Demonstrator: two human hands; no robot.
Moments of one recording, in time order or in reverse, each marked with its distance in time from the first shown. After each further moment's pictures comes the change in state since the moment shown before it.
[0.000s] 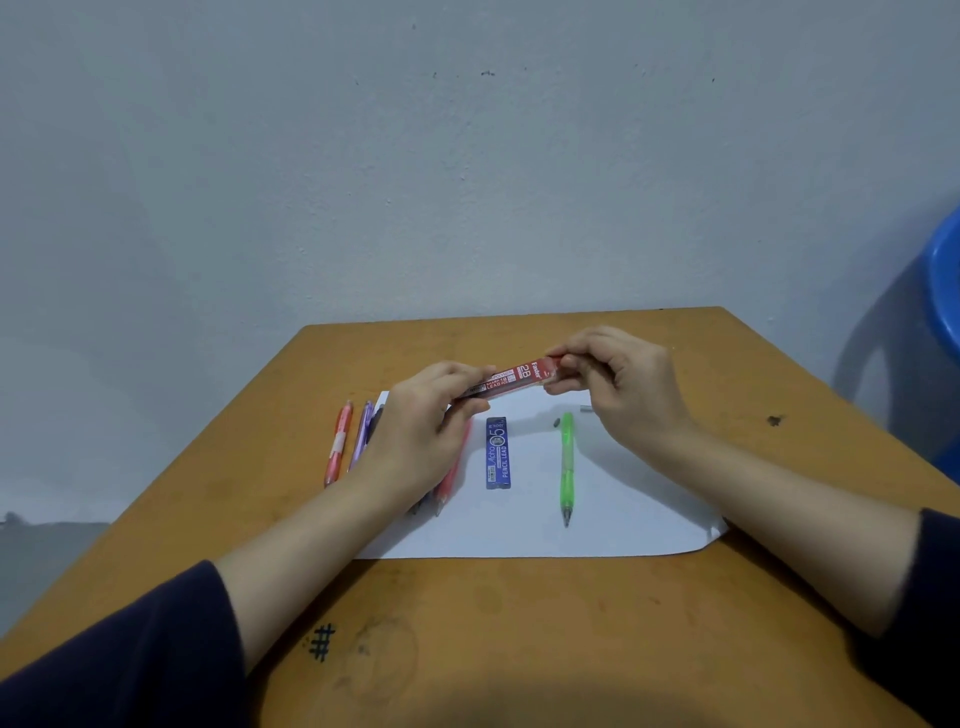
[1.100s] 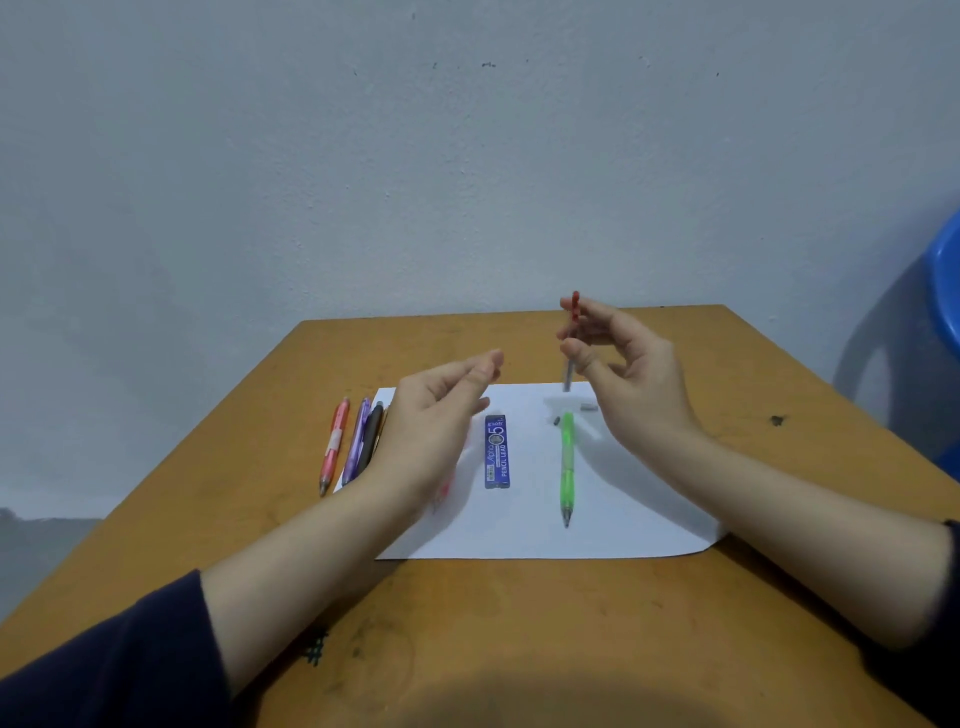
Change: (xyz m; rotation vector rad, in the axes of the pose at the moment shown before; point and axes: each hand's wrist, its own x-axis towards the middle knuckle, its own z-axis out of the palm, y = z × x) left_hand 0.003 0.043 -0.005 -0.726 -0.024 -0.712; right_hand -0.003 -0.015 0.000 0.138 0.128 0.206
